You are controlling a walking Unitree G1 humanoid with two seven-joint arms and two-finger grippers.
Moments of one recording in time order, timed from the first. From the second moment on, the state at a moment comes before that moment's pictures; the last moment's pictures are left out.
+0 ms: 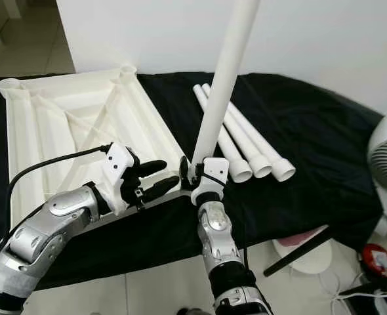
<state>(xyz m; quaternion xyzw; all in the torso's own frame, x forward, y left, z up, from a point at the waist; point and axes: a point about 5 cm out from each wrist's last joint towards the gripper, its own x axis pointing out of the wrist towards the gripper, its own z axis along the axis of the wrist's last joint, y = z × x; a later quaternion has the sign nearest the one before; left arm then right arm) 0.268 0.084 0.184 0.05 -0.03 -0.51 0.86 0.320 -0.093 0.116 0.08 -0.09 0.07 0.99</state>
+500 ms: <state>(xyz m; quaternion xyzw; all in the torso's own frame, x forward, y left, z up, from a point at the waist) 0.267 0.081 0.183 0.04 -0.03 -0.52 0.85 0.323 -0.122 0.130 0.04 -0.11 0.17 0.98</state>
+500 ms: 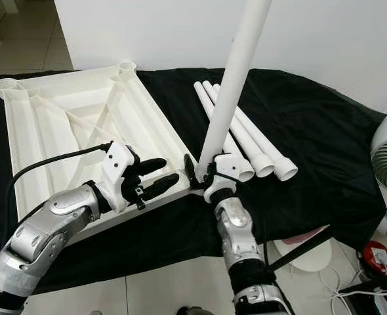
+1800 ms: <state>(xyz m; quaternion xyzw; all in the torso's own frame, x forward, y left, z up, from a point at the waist) 0.283 0.060 0.151 0.09 0.00 -0.49 0.87 0.338 -0.152 0.143 -0.03 -0.05 0.36 0.93</state>
